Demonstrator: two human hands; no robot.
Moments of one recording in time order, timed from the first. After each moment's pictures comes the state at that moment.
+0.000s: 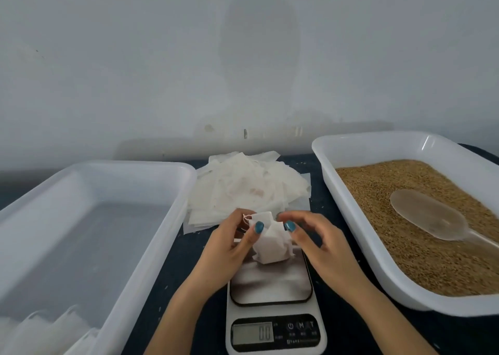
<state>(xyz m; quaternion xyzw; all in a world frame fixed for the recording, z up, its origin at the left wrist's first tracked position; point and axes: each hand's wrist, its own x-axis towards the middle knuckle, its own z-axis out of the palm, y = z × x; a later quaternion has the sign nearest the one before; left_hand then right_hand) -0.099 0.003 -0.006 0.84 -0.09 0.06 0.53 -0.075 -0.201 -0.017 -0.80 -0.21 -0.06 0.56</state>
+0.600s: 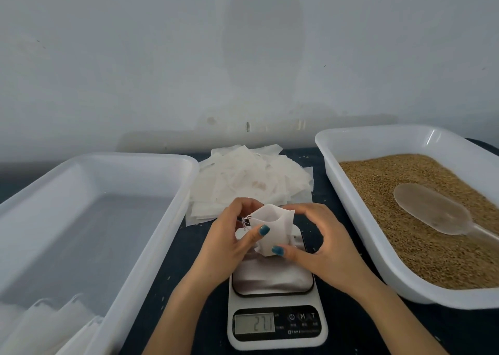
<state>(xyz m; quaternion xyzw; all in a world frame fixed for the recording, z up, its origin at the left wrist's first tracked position) -0.102 0.003 -0.003 0.85 -0.10 0.10 0.51 -0.076 -0.205 -0.018 -0.82 -0.28 -0.09 0.48</state>
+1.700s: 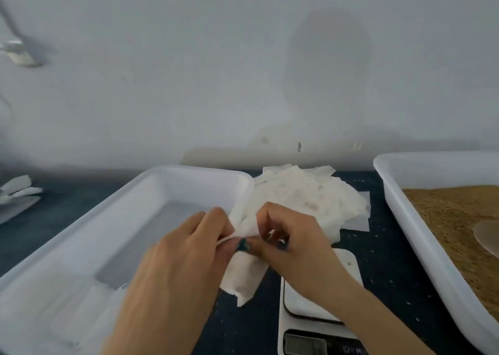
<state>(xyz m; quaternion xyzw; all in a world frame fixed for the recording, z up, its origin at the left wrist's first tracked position) -0.222 0.045 0.116 0.95 -0.01 0.31 0.11 -0.110 -0.093 0.062 -0.74 -0.37 0.00 0.56</state>
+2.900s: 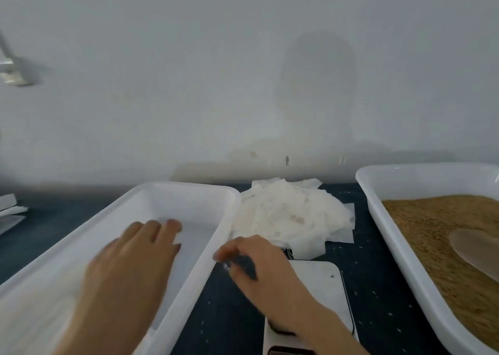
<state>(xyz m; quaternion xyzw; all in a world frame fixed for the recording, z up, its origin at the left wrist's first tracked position) -0.205 0.094 0.100 0.94 0.04 0.30 -0.14 -0.101 -0.078 0.020 -0.77 -0.40 0.01 0.50</state>
